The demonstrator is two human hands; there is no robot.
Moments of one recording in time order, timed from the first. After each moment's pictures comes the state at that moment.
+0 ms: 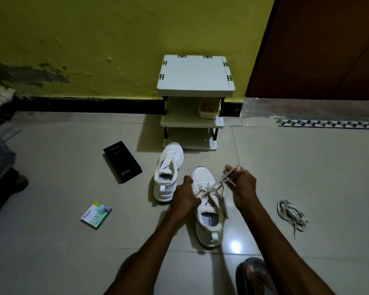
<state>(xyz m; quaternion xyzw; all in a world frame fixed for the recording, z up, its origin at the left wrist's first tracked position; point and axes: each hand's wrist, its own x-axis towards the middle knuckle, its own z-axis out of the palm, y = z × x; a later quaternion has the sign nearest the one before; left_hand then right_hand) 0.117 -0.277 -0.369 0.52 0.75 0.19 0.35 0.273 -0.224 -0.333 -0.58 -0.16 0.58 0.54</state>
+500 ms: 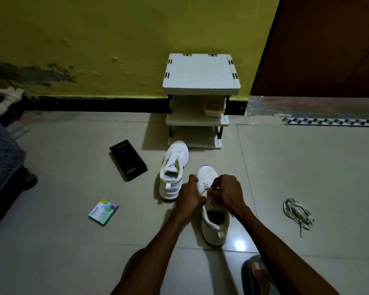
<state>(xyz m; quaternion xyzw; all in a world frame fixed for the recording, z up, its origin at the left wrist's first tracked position) 0.117 -0.283 -0.364 0.52 0.75 0.21 0.35 0.247 -0.247 -0.355 -0.63 -0.73 0.23 0.13</state>
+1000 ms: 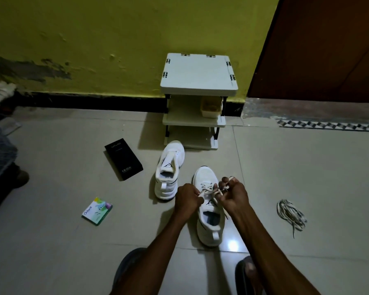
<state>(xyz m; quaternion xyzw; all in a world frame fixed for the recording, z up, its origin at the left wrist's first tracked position) 0.126 -0.286 -0.373 0.48 0.77 0.23 0.34 0.259 -0.248 -0.349 -0.50 -0.03 0.71 0.49</state>
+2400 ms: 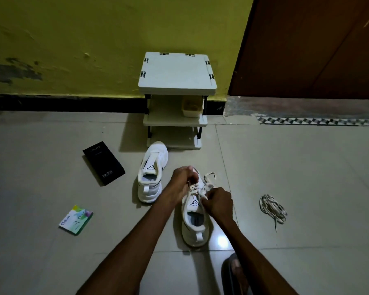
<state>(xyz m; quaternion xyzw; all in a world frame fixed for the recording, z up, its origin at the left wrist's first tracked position) 0.146 -0.232 -0.344 0.24 0.58 0.46 0.63 0.280 -0.269 -0.376 -0.72 -0.62 0.26 0.15</state>
